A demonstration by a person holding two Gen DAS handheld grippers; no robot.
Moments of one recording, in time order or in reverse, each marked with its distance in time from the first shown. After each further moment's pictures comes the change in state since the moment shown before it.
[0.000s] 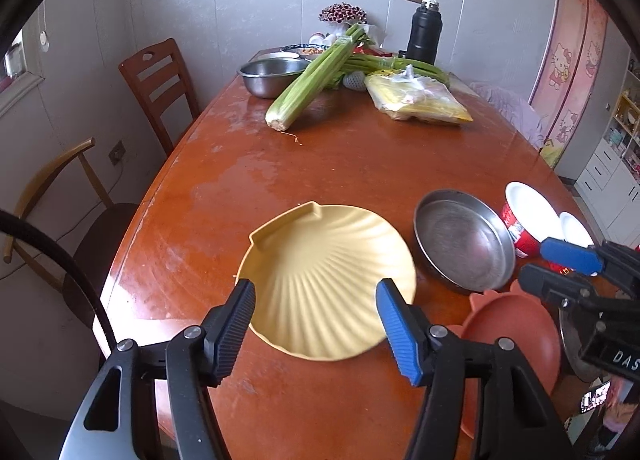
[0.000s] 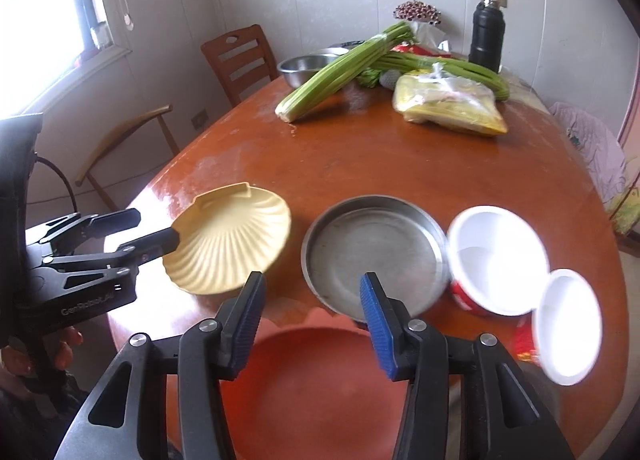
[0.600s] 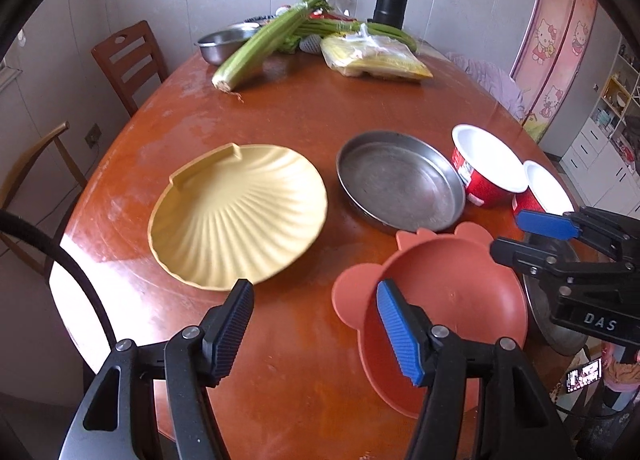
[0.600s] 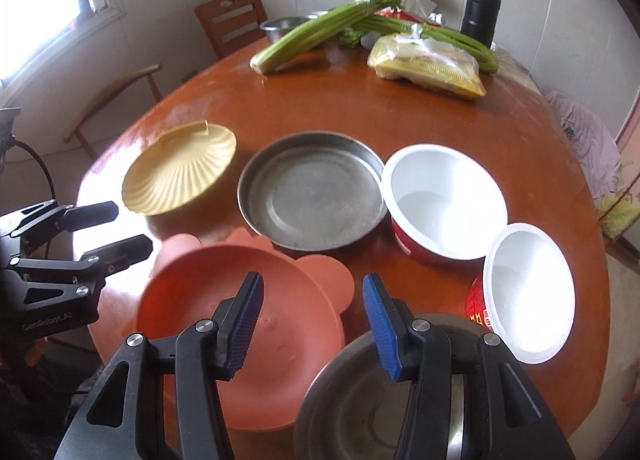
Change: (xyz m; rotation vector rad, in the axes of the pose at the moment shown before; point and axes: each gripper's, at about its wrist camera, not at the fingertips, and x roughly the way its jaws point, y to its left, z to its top) left arm 0.010 -0.064 -0.040 0.023 0.107 -0.068; right arm 0.004 -0.049 -0.042 -0.066 0.135 -0.027
